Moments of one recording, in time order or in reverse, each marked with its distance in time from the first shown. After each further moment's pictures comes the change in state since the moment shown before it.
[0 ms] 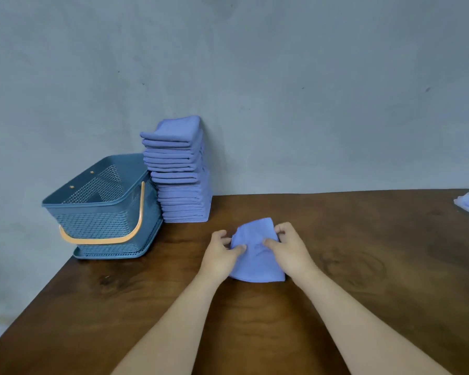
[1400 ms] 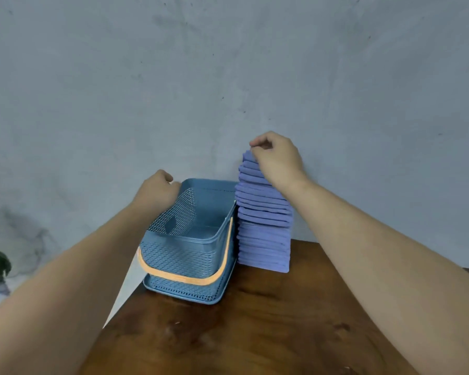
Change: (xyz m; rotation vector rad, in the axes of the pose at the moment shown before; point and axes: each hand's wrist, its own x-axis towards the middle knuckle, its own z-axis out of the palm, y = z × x) left_hand 0.113 0.080 -0.399 0.439 0.562 0.097; right_hand 0.145 -0.320 0.190 0.025 -0.005 -0.557
